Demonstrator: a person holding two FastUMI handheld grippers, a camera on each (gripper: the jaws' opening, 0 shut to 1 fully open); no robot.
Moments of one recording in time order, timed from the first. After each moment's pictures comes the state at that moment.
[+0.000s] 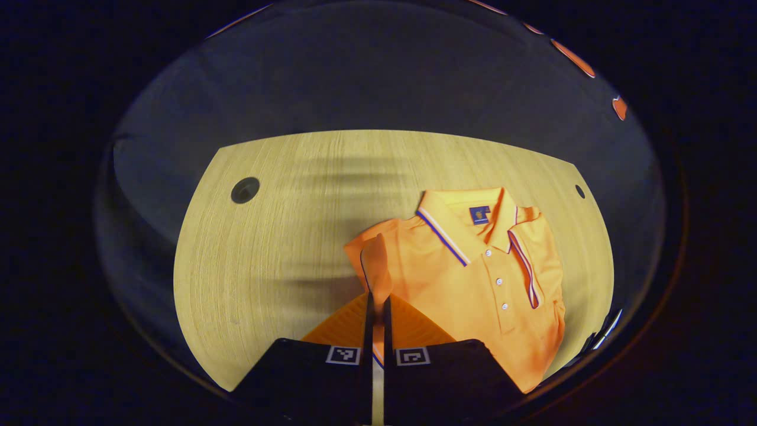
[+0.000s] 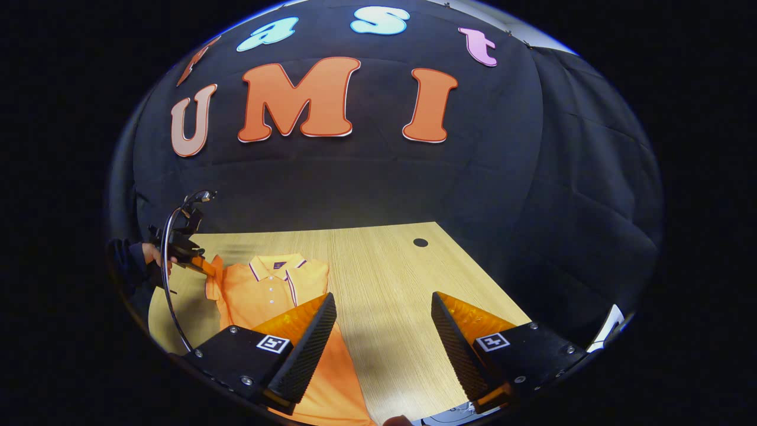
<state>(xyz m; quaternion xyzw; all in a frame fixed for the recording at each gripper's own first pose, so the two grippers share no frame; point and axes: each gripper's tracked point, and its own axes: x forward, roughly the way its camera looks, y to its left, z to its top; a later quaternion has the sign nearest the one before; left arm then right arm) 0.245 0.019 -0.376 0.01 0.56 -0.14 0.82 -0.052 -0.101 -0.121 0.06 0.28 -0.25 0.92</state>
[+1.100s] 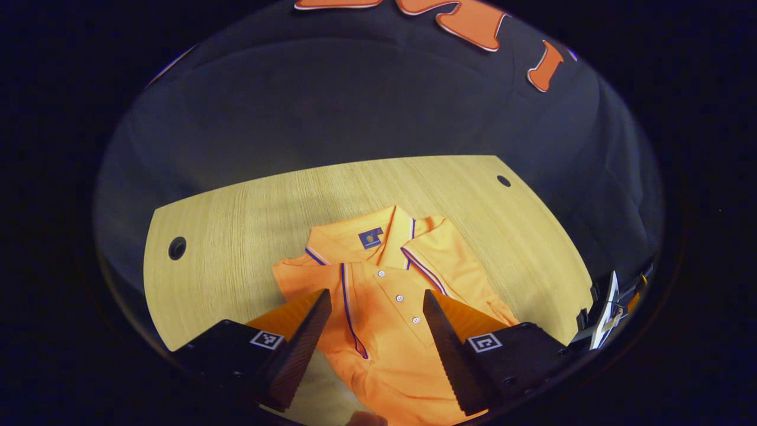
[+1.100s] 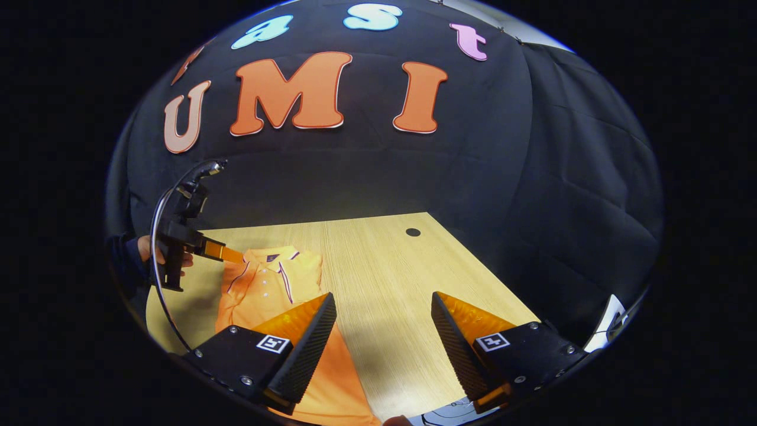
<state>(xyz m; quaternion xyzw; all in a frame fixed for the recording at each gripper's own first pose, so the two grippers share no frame) 0.220 -0.084 -0.315 -0.01 0.46 -0.29 0.84 -0.064 -0.091 -0.131 0.06 0.29 -0.27 0.92</state>
